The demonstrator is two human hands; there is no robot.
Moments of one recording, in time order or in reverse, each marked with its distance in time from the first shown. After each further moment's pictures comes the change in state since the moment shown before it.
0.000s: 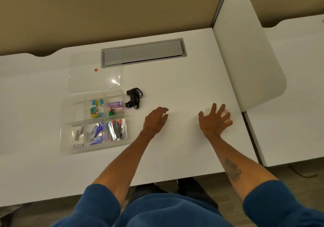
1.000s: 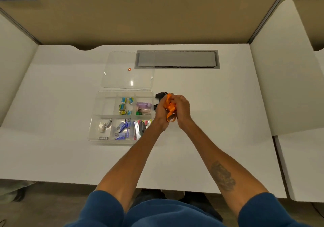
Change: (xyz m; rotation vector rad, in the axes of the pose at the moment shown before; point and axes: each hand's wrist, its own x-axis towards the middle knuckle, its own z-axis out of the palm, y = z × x) left_hand 0.017 -0.016 -0.091 -1.651 0.110 -0.676; right_hand -0.085 -0.227 -0.031 1.255 -0.650 -0.069
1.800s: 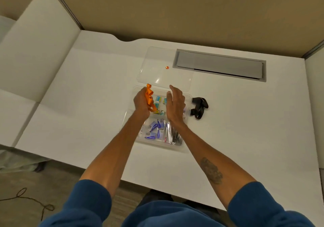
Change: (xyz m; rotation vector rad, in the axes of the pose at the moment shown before) left_hand 0.005 0.140 -0.184 -0.001 0.487 0.275; right_hand -0.002 0.035 0.180 -0.515 -0.079 -0.481
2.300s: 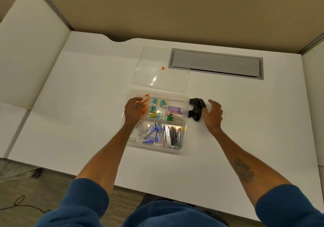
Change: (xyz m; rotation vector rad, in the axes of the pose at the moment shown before) left_hand 0.030 -0.017 -0.041 0.813 -0.037 0.417; right_hand 0.035 0.117 -0.116 -0.296 0.088 0.277
